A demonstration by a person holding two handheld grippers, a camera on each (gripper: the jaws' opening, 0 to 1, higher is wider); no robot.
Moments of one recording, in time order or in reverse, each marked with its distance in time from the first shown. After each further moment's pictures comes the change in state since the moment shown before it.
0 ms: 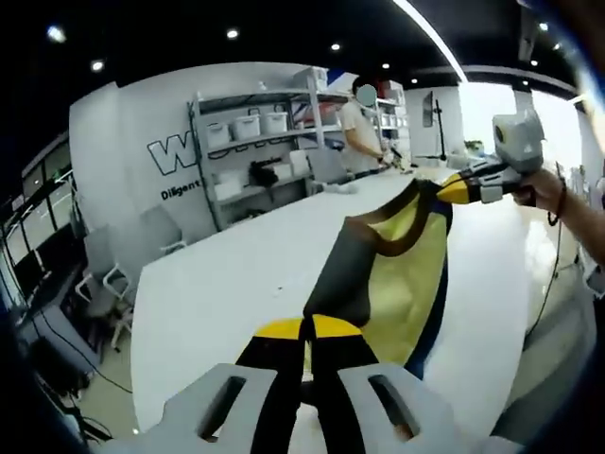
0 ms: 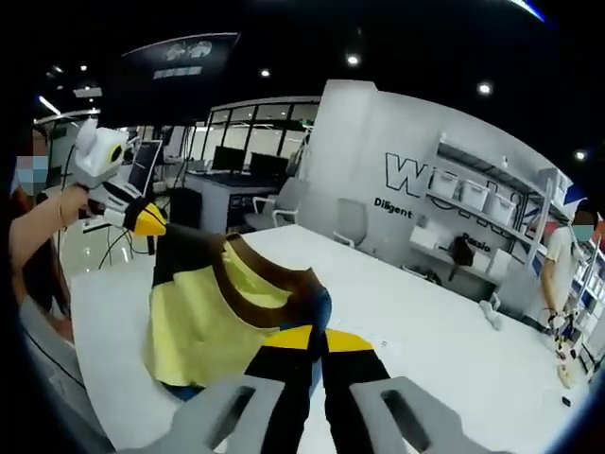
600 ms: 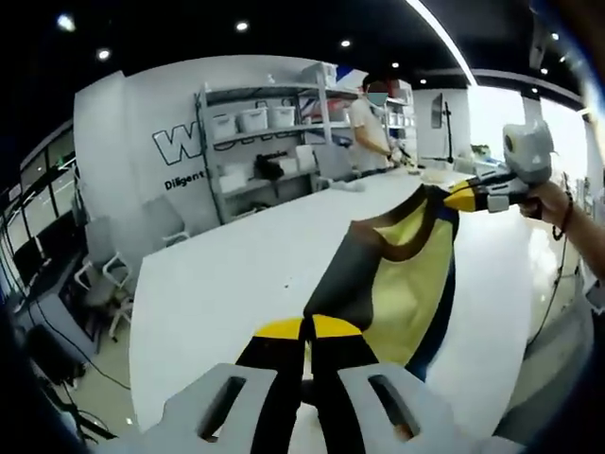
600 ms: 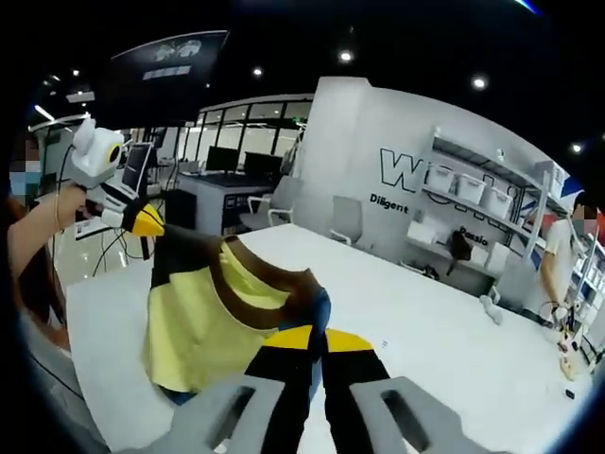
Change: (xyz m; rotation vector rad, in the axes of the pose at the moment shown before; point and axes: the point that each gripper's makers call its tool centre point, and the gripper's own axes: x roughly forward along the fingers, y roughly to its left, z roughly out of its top) left arm 0.013 0.020 0.004 -0.049 0.024 0.013; right arm 0.018 -0.004 0.005 0.041 0.004 -0.015
